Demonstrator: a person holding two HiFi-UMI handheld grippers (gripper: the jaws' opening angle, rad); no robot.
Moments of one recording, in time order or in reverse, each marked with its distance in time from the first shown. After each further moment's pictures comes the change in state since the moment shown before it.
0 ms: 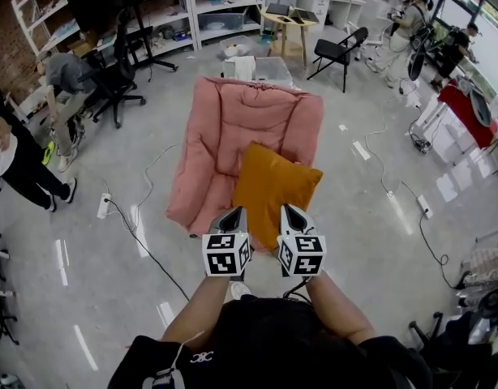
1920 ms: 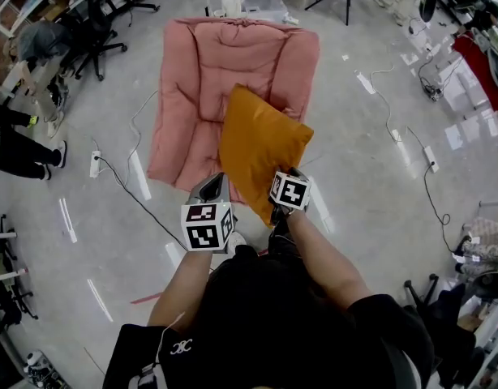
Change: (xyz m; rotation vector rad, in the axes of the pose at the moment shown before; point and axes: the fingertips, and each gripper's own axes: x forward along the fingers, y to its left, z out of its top) left arm 0.065 -0.008 -0.029 0.019 0.194 0.066; right arm 0.100 -0.142 -0.157 0.303 0.451 -0.267
